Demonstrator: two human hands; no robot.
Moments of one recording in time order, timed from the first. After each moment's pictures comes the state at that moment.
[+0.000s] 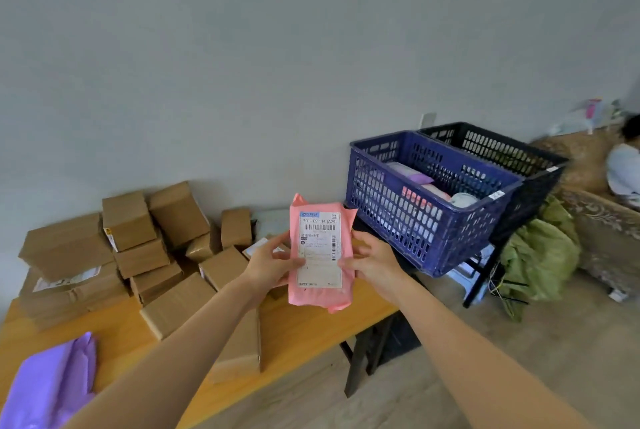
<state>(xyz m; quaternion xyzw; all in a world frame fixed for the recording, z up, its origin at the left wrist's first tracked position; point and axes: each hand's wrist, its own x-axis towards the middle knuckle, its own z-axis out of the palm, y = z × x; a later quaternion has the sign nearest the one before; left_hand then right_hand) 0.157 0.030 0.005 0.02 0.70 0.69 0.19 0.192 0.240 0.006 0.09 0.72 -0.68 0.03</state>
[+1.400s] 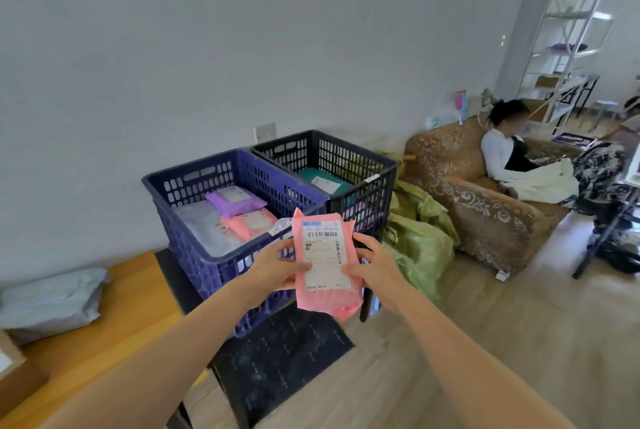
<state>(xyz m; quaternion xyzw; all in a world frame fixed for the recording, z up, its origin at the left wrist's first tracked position) 0.134 0.597 0.021 0.09 0.70 0.65 0.28 0.216 0.785 -0.001 0.17 0.71 -0.67 -0.10</state>
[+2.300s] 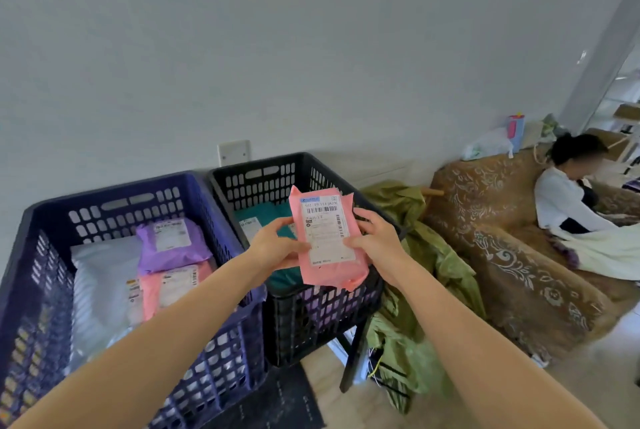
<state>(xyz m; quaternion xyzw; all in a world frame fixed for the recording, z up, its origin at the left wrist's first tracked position) -0.119 0.838 0.034 0.04 0.67 0.71 0.23 -0.081 1.039 0.029 0.12 0.75 -0.65 -0.08</state>
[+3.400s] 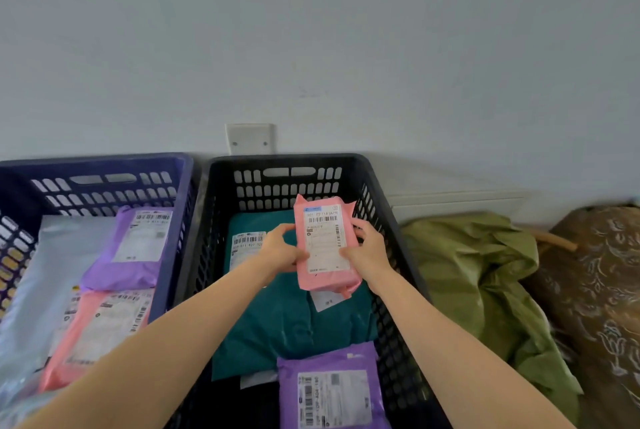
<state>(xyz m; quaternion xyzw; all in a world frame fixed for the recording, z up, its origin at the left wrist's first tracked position) -0.375 0.906 -0.067 -0.19 0.73 0.64 0.15 -0.389 1.077 -0.061 0.06 0.83 -0.55 0.08</state>
